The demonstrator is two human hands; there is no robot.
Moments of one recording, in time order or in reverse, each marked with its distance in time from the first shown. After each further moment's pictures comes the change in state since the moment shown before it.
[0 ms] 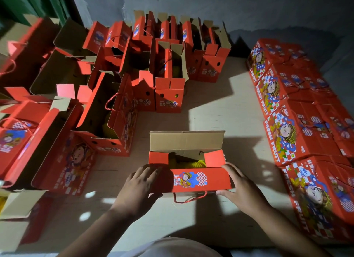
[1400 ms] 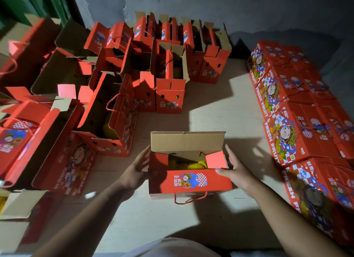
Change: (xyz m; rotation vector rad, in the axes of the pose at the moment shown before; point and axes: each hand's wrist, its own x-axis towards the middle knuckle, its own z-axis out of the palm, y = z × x) left_hand 0.046 -0.038 0.006 -1.435 -0.147 -0.383; right_hand 0.061 -0.005 -0.007 0.712 -0.161 0.372
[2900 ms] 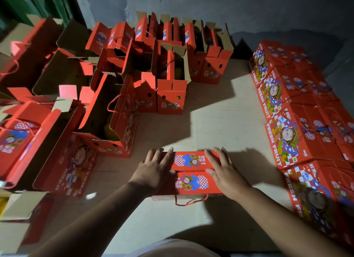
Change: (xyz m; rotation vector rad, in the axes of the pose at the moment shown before) left_hand 0.017 0.017 0.043 1.486 0.081 0.267; right_hand -0.001 -0.009 0.033 -1.083 0.113 -0.470
